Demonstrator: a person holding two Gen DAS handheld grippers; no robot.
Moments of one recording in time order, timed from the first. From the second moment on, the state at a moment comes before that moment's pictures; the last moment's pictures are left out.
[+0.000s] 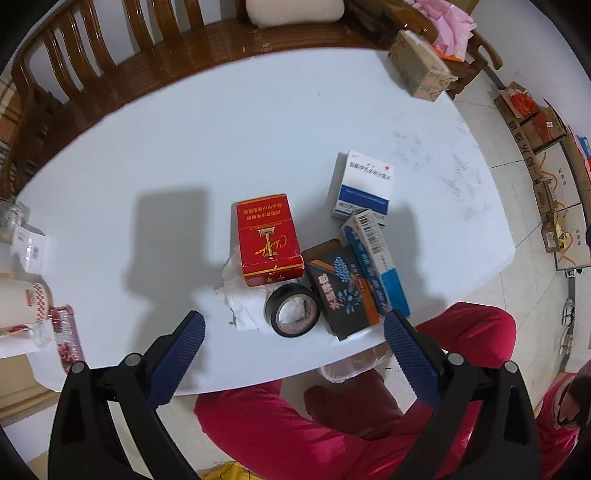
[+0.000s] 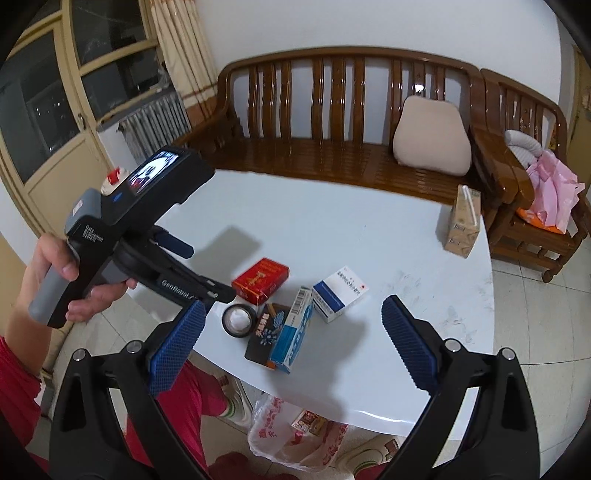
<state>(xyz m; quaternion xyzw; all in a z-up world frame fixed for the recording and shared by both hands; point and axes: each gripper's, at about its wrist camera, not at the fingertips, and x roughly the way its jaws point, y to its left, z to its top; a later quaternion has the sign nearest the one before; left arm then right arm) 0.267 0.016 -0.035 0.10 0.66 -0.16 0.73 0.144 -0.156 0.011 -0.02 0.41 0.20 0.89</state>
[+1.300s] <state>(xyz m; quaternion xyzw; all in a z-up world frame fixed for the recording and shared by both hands) 0.349 0.023 -0.156 0.07 0.72 -0.14 0.67 0.232 -0.123 -0.156 0.00 0.57 0.21 0.80</state>
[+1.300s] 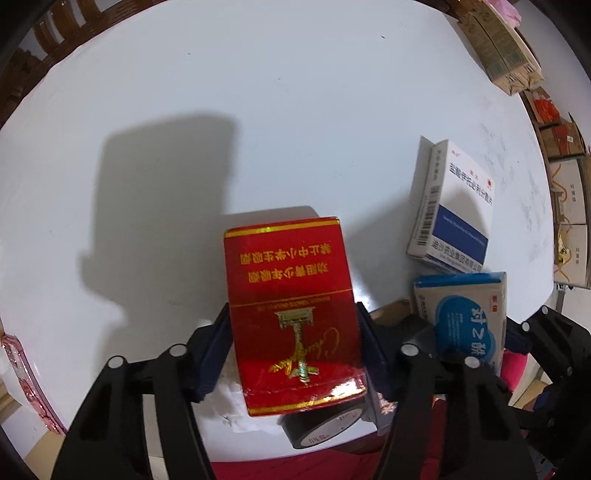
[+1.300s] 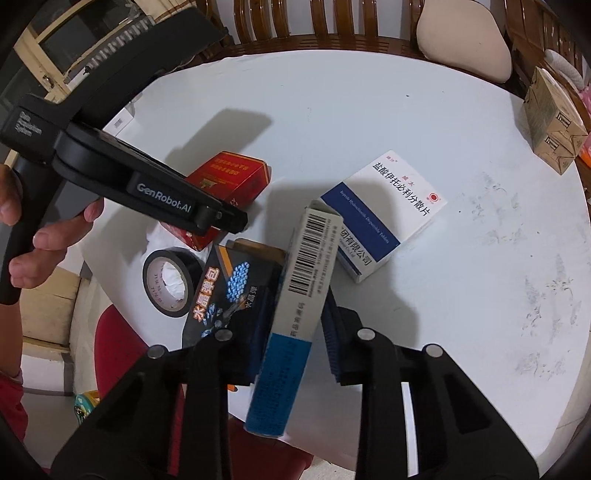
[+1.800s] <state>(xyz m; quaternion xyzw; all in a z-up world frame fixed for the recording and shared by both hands) 0.327 0.037 -0.120 0.08 0.67 -0.14 0.73 0.218 -0.135 -0.137 -0.03 0.54 0.19 0.82</state>
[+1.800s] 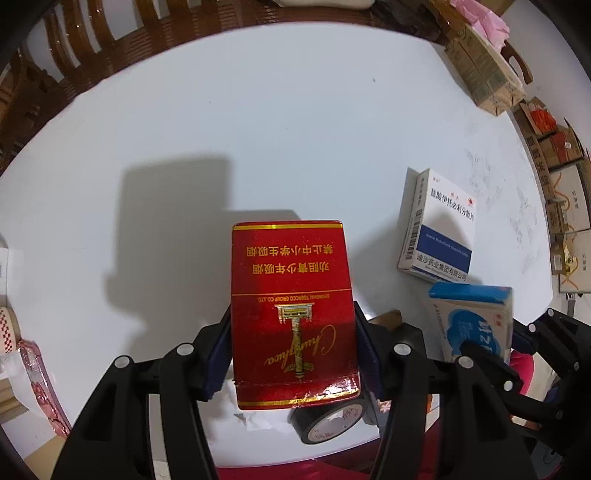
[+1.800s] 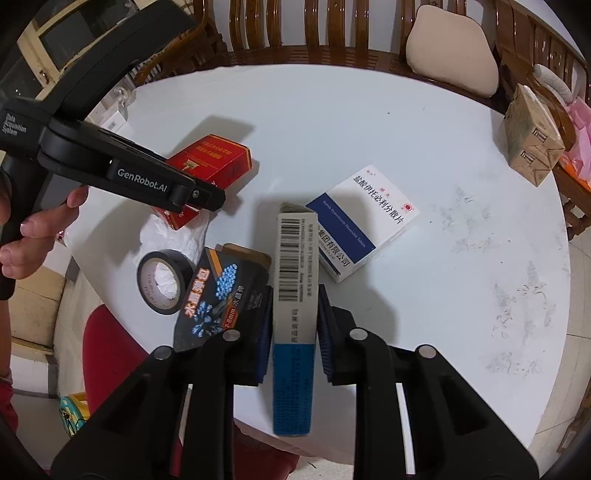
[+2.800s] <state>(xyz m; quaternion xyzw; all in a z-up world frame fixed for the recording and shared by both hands) 0.151 0.016 0.033 0.12 0.51 -0.18 0.83 0.074 -0.150 0.041 -0.08 0.36 0.16 0.92</state>
